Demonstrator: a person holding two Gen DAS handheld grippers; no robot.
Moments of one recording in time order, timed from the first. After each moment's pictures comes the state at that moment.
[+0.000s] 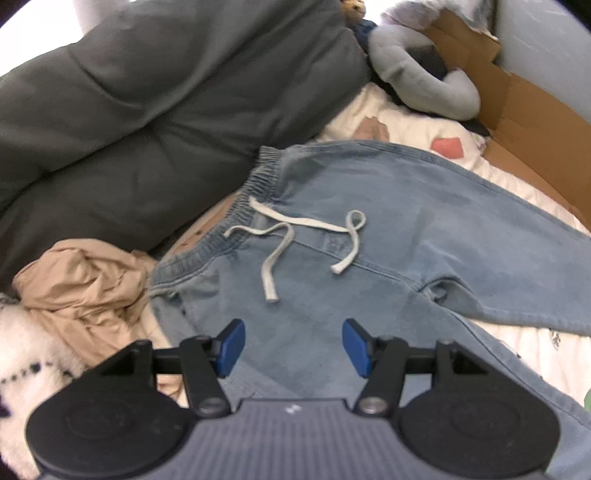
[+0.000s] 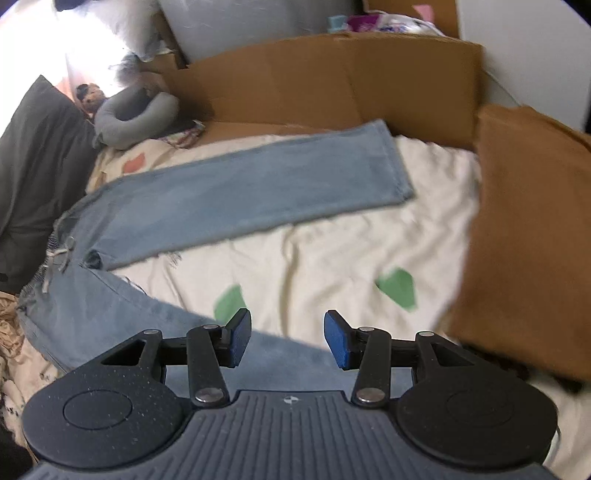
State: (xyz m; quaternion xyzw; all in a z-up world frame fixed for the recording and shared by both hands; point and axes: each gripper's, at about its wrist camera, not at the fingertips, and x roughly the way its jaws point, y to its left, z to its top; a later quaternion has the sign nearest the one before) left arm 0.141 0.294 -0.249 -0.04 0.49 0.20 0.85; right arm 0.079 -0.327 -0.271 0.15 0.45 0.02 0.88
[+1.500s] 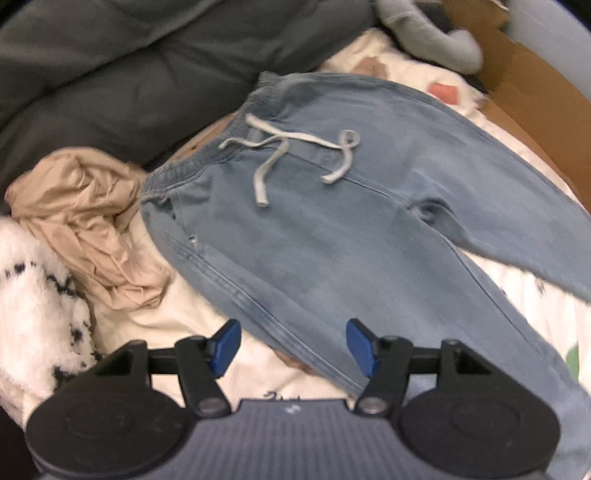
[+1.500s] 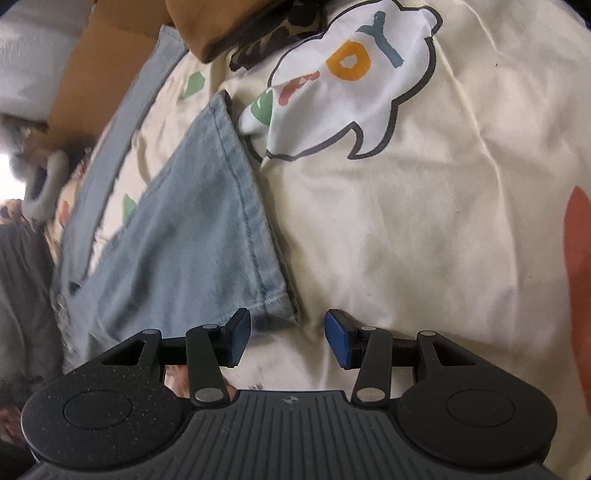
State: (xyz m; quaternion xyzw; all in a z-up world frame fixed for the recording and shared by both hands) left arm 0.091 0.282 -0.264 -0.08 0.56 0.18 0.81; right arm -0.111 -0.382 -0.423 0.47 0.49 -0.09 0.73
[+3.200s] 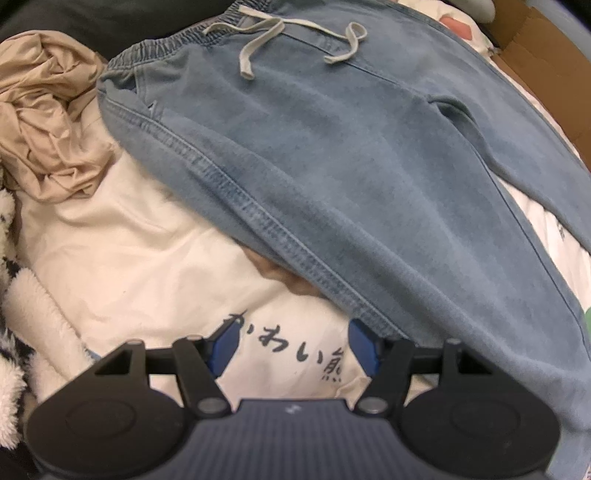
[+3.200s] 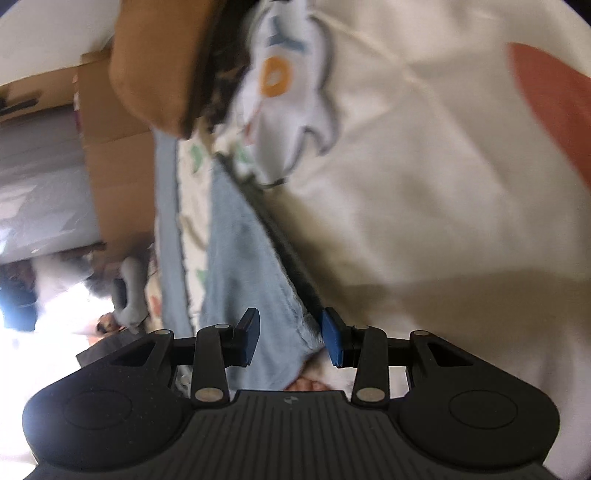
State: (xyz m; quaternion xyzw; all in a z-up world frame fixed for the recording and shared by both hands) left arm 0.047 0.283 -0.379 -0.15 0.60 0.15 0.77; right arm -0.144 -0.405 -0.448 0.68 0.37 -0.09 0.62
